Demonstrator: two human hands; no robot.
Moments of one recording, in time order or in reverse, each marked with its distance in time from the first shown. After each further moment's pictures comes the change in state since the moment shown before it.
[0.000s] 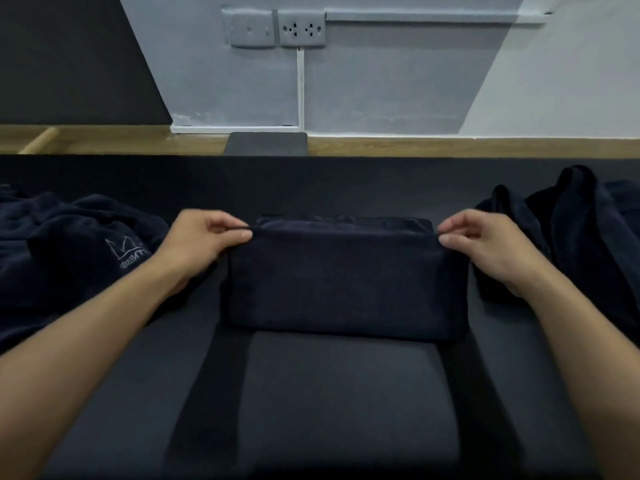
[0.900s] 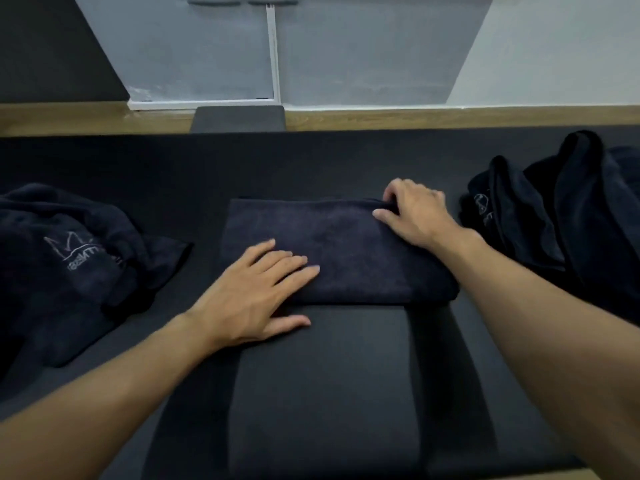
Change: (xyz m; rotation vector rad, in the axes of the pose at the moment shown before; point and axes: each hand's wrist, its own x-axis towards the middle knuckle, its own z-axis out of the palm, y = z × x) left_hand -0.017 -0.049 0.078 1.094 -0.252 1.017; right_hand 0.076 0.018 0.077 -0.630 -0.047 -0.099
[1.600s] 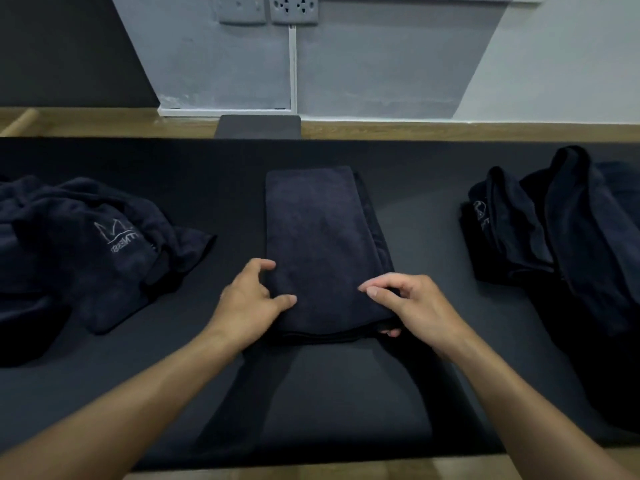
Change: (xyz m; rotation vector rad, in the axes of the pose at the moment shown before) left_hand -0.025 0.053 -0.049 -1.057 -0.029 -1.178; right_hand -0.156 -0.047 -0.001 1.014 -0.291 0.151
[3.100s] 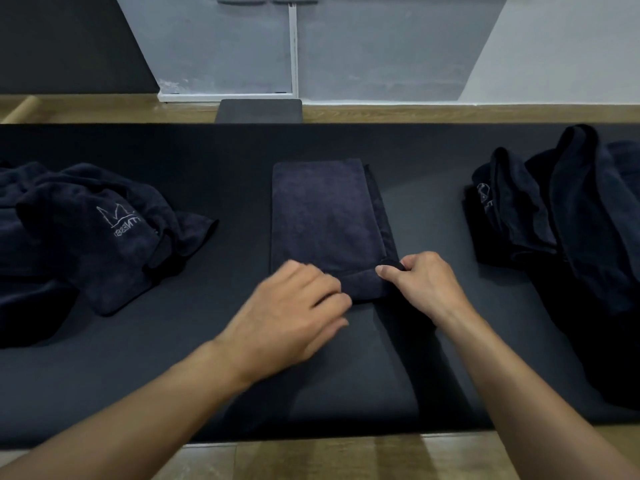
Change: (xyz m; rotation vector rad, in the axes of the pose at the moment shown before) left_hand -0.028 -0.002 0.016 0.770 0.148 1.382; right_hand 0.014 0.001 -0.003 -0.542 0.332 0.153
